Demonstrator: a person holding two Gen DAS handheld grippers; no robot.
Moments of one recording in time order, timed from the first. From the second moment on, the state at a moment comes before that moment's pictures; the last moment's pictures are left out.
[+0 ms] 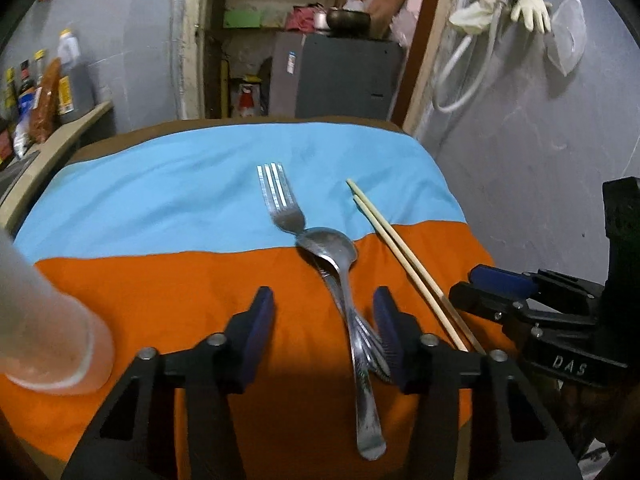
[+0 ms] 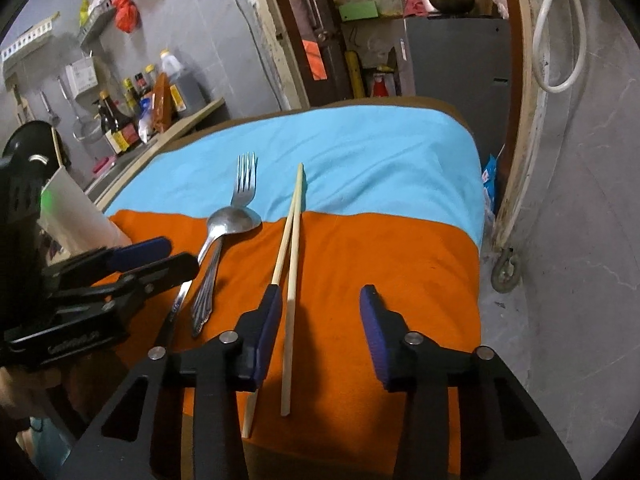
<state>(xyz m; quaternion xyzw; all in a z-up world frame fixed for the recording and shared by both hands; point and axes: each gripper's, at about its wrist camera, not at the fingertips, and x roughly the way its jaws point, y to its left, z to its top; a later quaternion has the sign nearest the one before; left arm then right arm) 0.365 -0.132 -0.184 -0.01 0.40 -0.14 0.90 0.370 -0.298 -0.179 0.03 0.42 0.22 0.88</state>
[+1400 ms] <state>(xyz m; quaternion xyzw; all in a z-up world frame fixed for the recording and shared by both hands) 0.397 -0.103 -0.192 -0.04 0.45 -0.09 0.89 0.444 -0.251 -0.181 -0.01 0.46 0.18 0.87</state>
